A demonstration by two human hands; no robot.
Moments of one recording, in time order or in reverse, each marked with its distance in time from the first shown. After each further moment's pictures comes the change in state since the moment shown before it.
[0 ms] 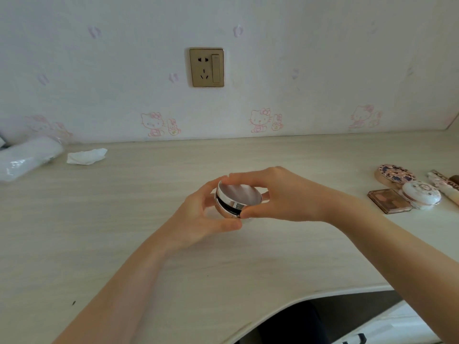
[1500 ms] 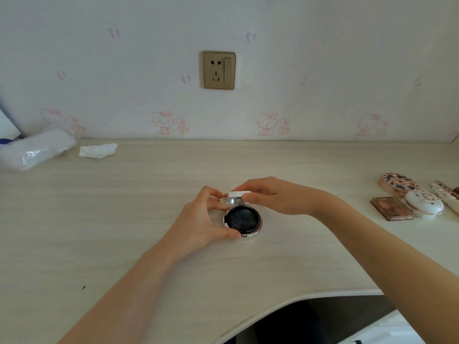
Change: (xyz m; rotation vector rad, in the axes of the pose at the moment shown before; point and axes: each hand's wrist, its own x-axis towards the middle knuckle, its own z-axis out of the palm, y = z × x) left_hand -0.010 -0.021 0.007 0.324 0.210 -0.122; right_hand 0.029 0.046 0.019 0.111 -0.156 0.074
